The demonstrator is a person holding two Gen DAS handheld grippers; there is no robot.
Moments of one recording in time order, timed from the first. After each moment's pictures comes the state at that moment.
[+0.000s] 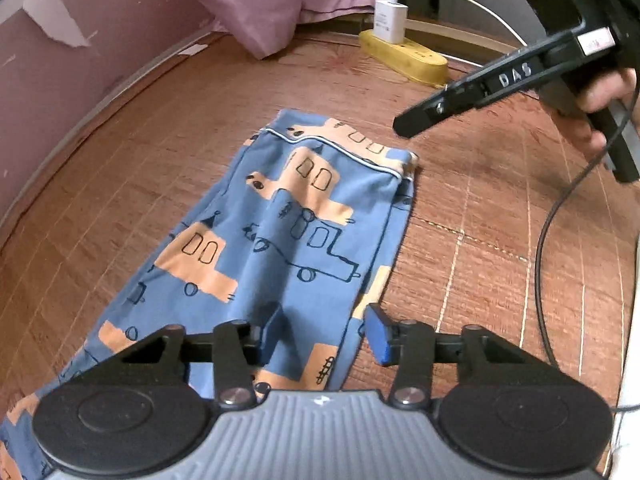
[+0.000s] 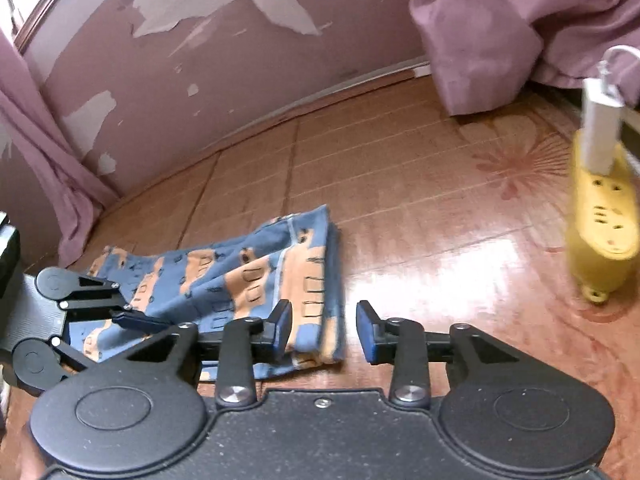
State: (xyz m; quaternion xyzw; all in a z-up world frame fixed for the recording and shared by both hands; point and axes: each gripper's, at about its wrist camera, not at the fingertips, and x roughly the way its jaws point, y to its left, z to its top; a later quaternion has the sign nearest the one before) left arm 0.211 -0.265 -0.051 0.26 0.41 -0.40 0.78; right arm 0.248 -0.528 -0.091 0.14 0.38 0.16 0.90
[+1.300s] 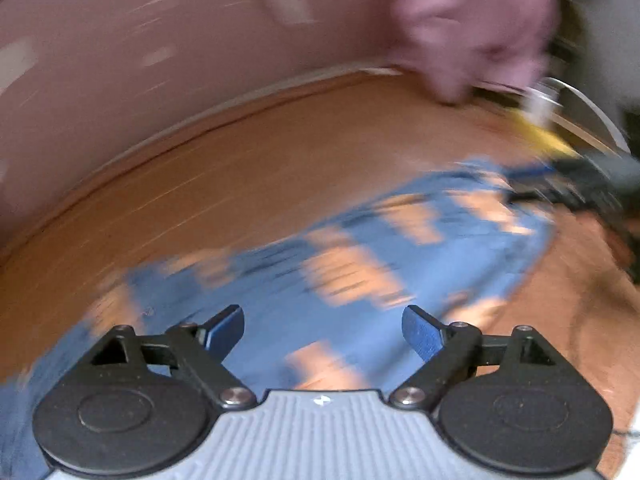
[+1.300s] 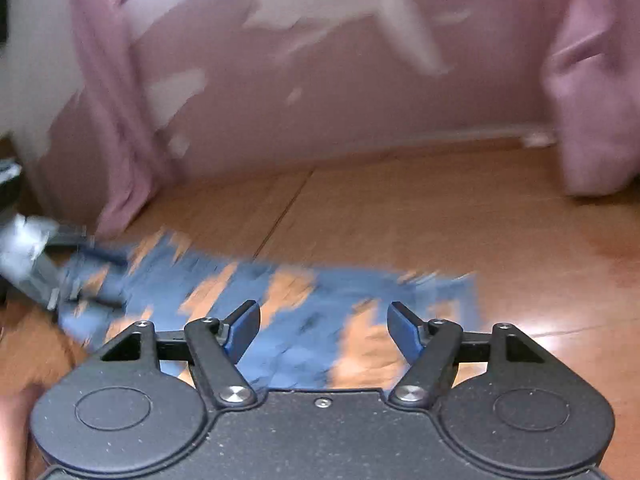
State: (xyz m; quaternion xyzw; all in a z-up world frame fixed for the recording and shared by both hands) left arm 0.206 -0.099 -0.014 0.11 0.41 -0.21 0.88; right arm 0.256 -0.443 -0.101 0.04 0.31 0.26 0.92
